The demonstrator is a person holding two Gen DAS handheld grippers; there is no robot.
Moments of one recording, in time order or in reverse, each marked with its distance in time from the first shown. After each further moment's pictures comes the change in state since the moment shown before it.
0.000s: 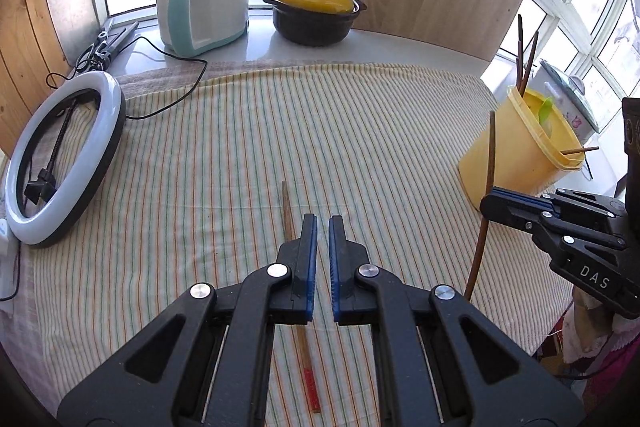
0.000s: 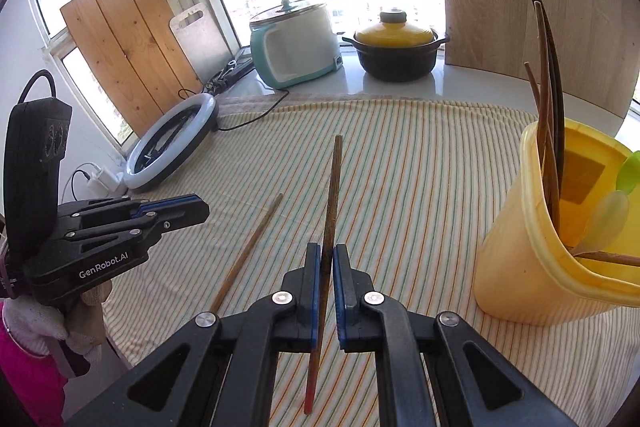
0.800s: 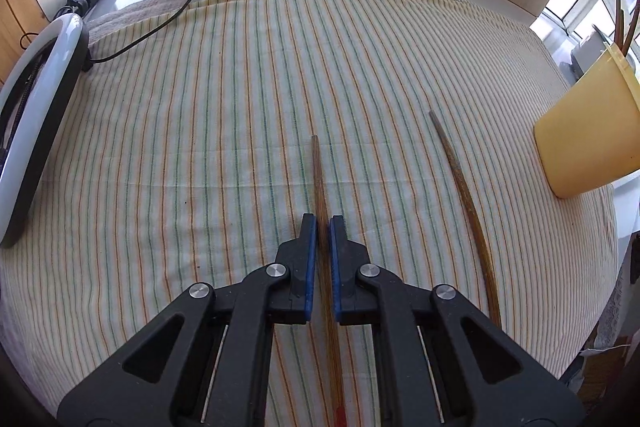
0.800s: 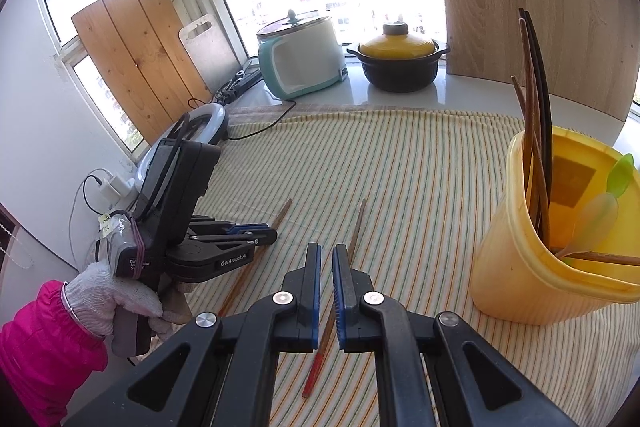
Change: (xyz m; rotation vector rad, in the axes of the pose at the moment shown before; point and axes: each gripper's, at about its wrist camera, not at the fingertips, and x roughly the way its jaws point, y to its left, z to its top) left arm 0.093 0.018 -0.008 -0.018 0.167 0.067; right arm -0.011 -0.003 -0.001 -0.010 -0.018 0.036
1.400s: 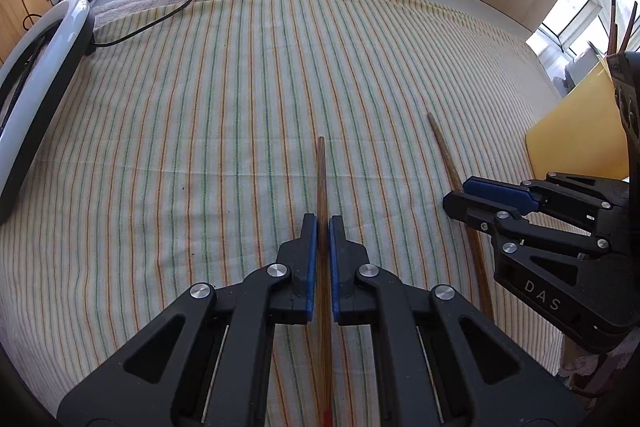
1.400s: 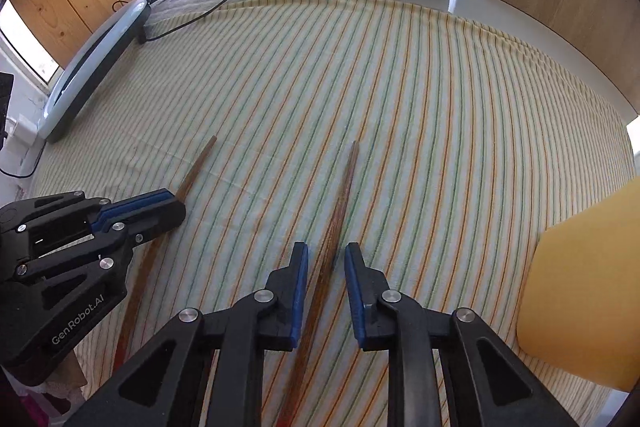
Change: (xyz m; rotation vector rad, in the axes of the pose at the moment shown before) left arm -0.002 0.006 -0.006 -0.039 -0.022 -0.041; right arm 0.142 -0.006 0.014 -0.045 0.323 -0.195
